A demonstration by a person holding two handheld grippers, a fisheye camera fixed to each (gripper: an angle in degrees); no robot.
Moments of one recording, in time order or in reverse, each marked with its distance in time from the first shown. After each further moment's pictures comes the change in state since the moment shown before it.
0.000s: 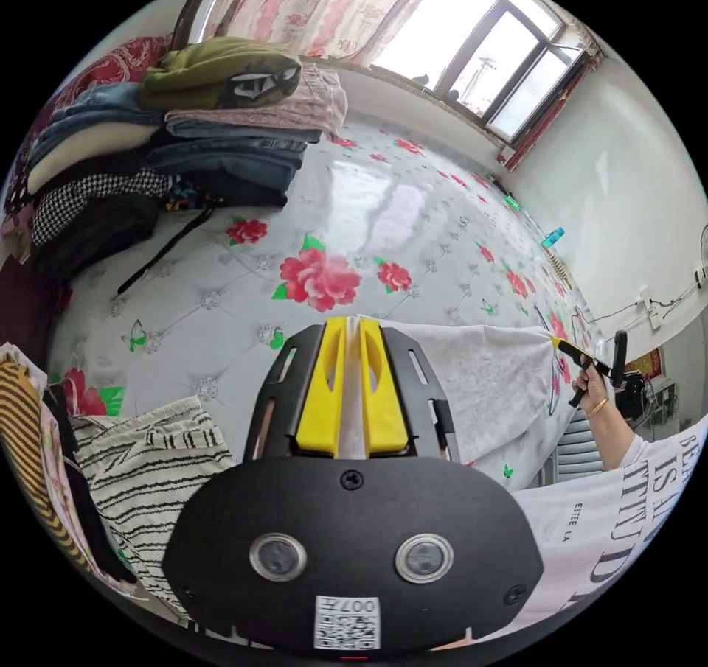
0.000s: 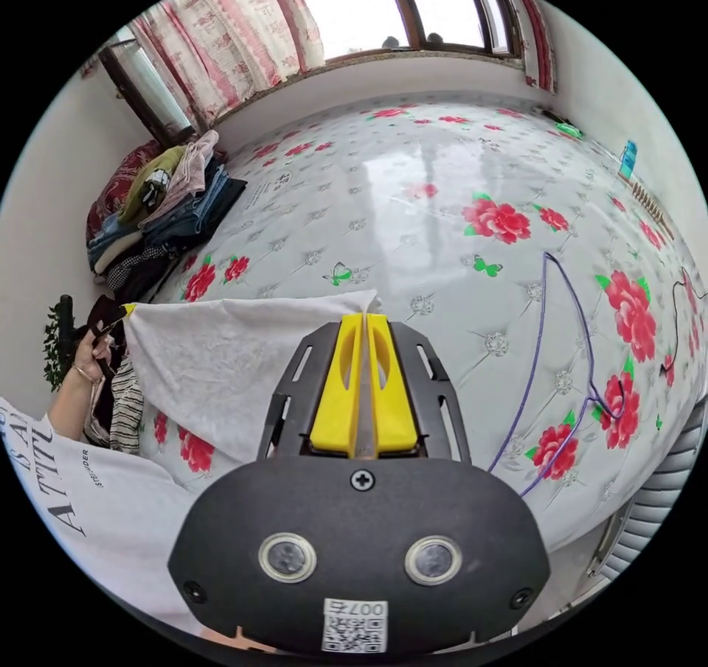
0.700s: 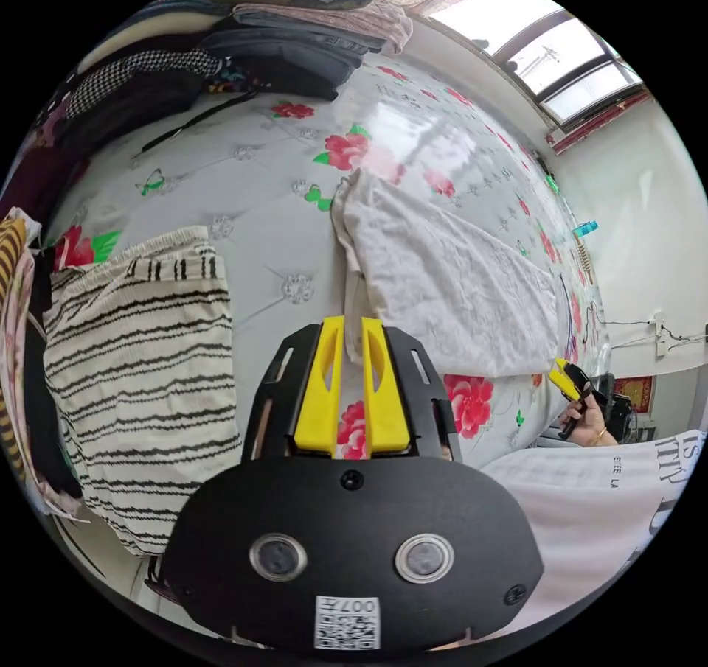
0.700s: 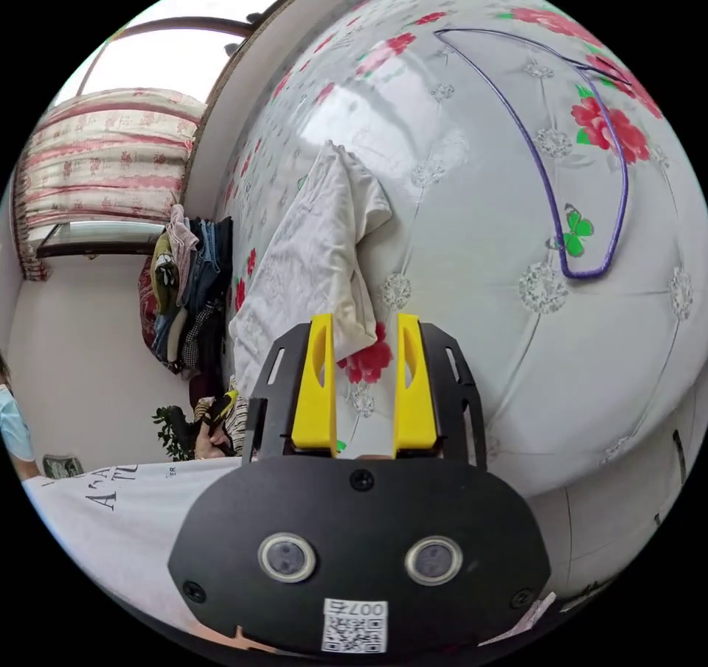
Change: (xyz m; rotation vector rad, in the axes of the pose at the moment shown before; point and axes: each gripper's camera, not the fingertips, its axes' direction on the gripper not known) left arm -0.031 0.130 0.009 -0.242 -0.016 -0.194; right arm 0.102 0.259 0.038 -0.118 -0.383 0.594
